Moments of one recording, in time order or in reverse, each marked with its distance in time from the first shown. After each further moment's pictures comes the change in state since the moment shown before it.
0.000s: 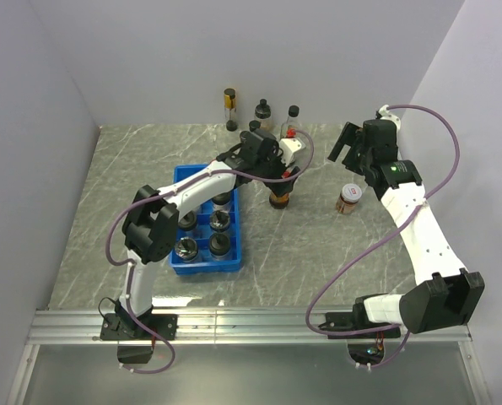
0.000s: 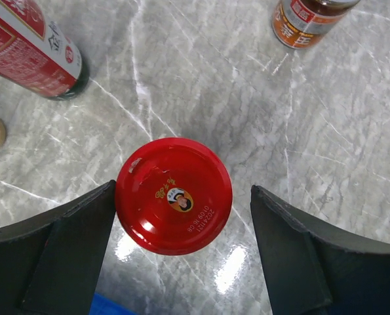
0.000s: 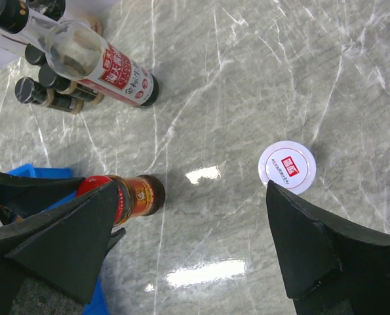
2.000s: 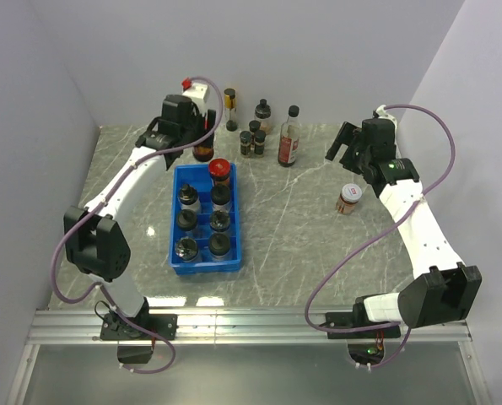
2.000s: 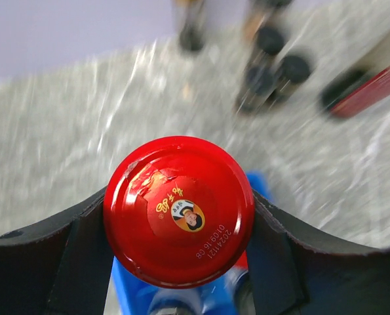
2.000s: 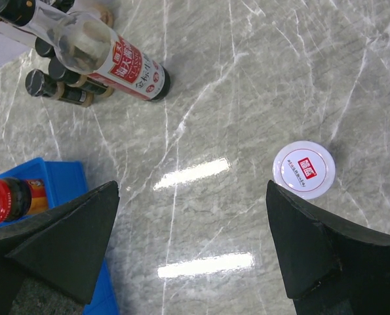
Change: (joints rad) left arm 0.378 -0.344 -0.122 -0.038 -0.322 -0.221; right arm -0.011 0.029 -0.001 0.019 -0.060 0.015
